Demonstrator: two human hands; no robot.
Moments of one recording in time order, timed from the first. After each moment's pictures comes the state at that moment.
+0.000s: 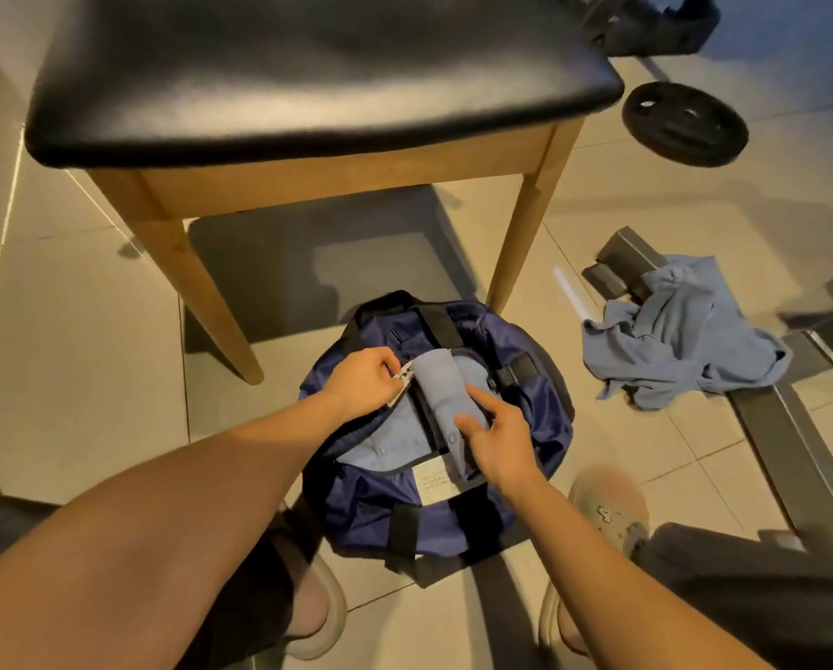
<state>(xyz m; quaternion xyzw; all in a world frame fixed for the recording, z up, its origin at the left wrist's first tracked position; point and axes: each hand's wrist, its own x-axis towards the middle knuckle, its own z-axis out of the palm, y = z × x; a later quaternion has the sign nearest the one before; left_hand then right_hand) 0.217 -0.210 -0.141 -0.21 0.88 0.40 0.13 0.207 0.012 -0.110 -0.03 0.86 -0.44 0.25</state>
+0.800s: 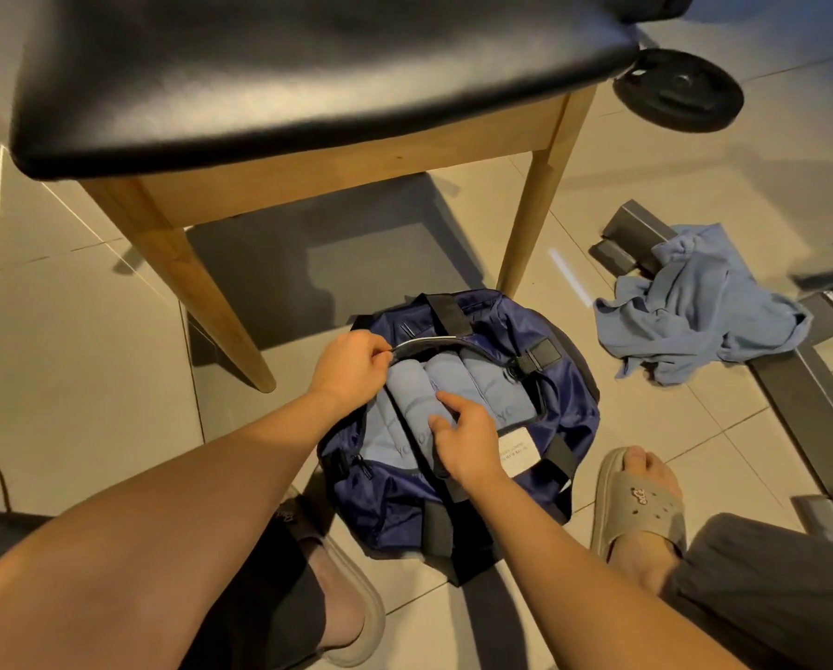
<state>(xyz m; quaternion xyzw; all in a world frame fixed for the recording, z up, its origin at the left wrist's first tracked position) 0.218 -0.249 -0.148 -0.15 0.95 0.28 0.00 0.237 -0.050 -0.144 0.00 0.87 -0.43 0.26</state>
